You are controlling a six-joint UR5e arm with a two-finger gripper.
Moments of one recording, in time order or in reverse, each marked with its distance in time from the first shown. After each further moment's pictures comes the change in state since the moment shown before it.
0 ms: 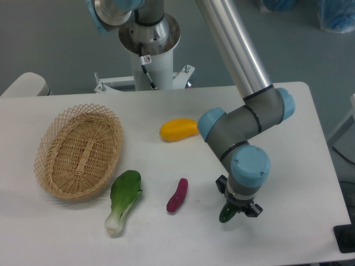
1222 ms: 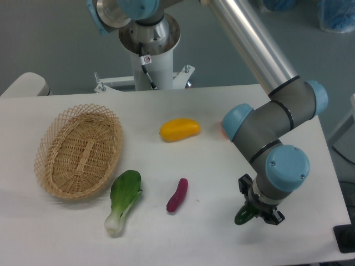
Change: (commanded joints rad) arm 0.015 -0.049 0.167 -0.143 -0.038 0.175
